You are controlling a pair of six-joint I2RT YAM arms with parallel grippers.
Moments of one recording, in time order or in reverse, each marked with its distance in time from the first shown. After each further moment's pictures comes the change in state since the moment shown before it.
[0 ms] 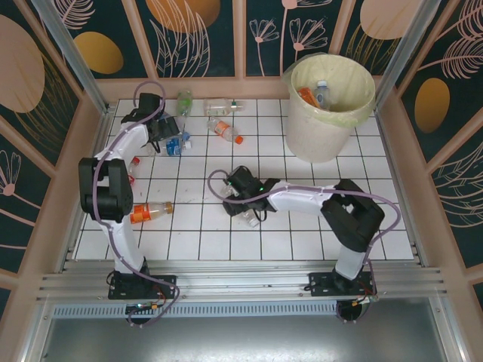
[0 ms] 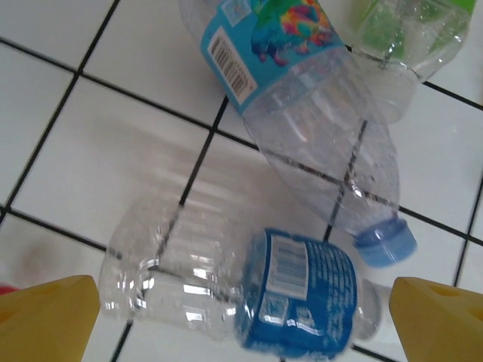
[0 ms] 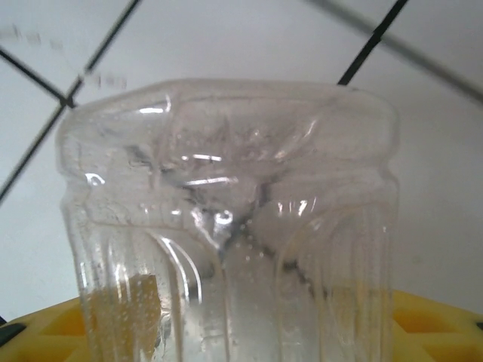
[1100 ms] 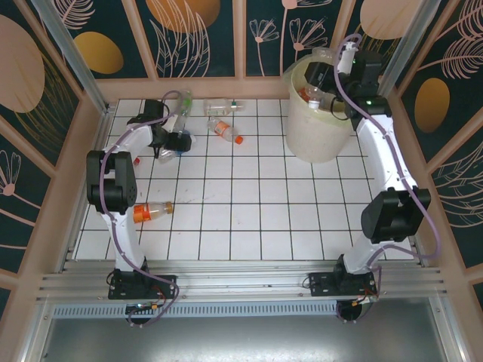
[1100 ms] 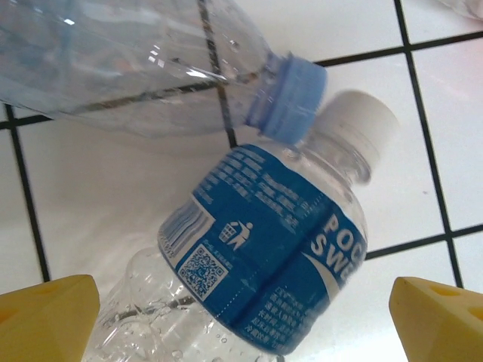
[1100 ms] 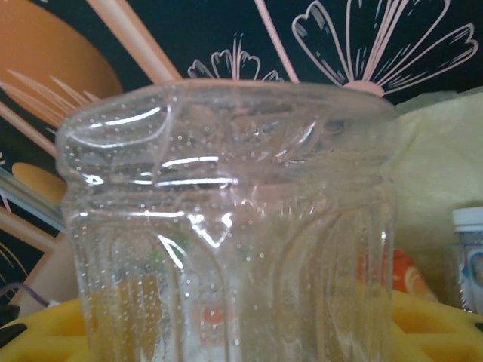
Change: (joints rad) left arm 0.007 0.091 -0.012 -0.021 0.325 0.508; right arm -0.838 -0.052 0.703 -0.031 -0.433 0.112
